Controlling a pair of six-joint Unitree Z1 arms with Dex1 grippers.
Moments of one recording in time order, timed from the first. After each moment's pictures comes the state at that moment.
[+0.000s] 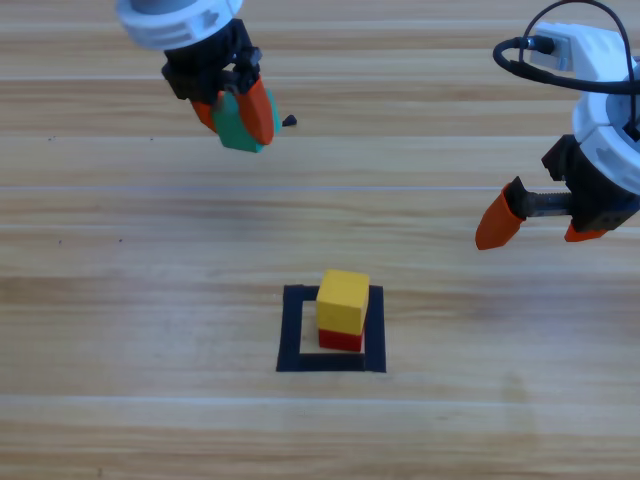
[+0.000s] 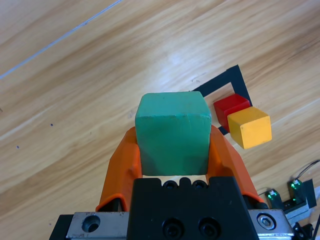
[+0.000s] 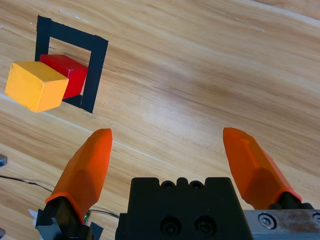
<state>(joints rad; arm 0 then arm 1) -0.55 2.13 -2.13 1.31 -0.10 -0.16 0.68 1.84 -1.31 0.72 0.12 0.39</state>
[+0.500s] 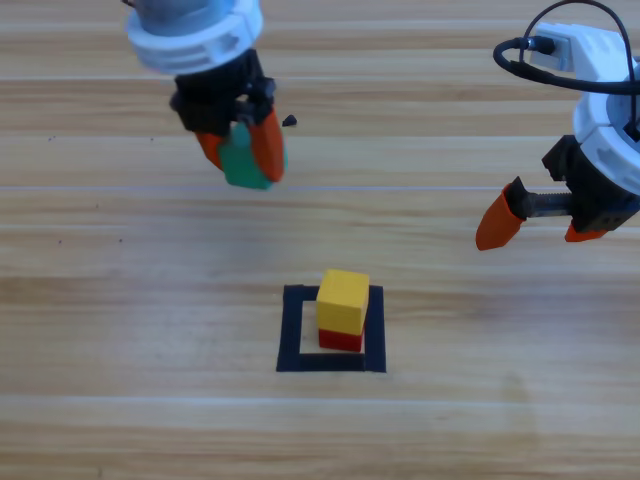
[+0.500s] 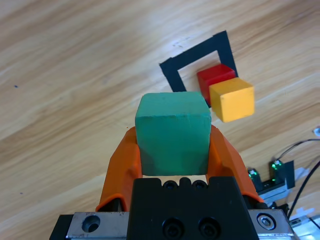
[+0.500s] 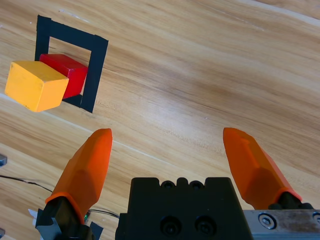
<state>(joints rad) -0.63 2.14 -2.14 1.41 -0.10 -0.29 0.68 1.84 -1.31 0.72 0.12 0.39</state>
